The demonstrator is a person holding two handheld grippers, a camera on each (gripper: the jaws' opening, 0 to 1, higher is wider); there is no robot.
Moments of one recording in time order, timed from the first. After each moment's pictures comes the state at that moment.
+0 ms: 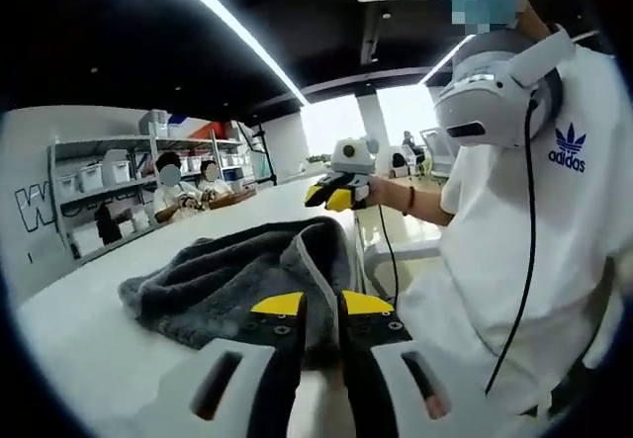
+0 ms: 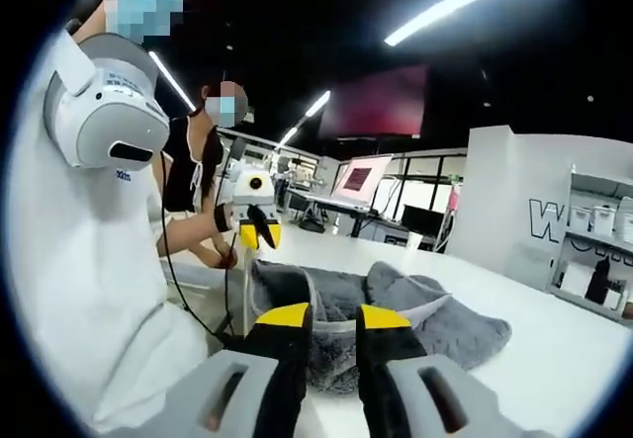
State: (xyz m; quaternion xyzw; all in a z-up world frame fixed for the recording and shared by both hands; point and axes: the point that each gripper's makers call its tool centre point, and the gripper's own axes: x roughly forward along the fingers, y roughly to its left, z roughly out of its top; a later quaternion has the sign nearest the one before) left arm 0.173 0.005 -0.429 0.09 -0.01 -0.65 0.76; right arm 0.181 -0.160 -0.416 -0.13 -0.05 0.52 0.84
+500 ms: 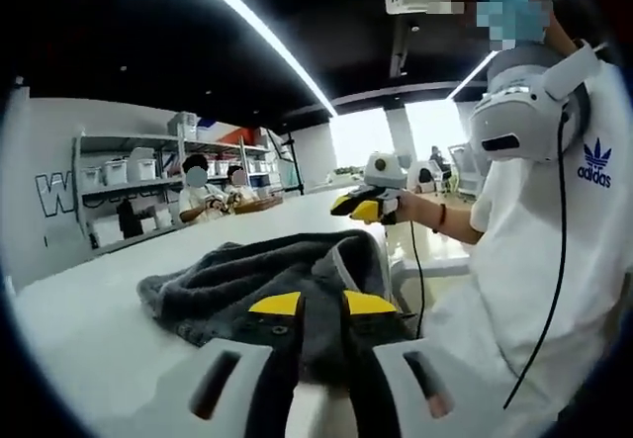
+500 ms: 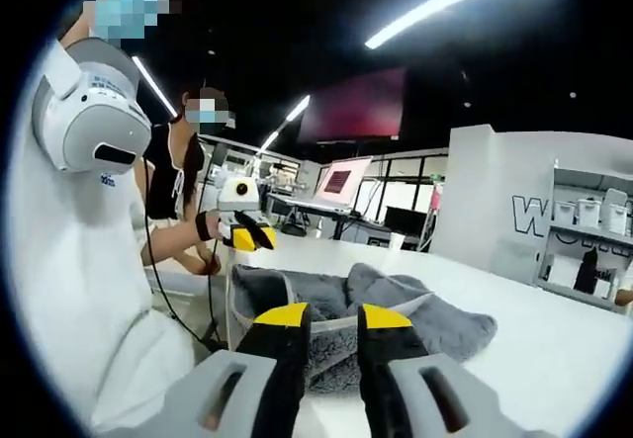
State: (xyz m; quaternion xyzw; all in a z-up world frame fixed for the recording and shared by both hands) left arm 0.193 0.004 -0.423 0.08 -0.02 -0.61 0.79; right arm 0.196 -0.172 -0.413 -0.12 -0.05 0.49 0.86
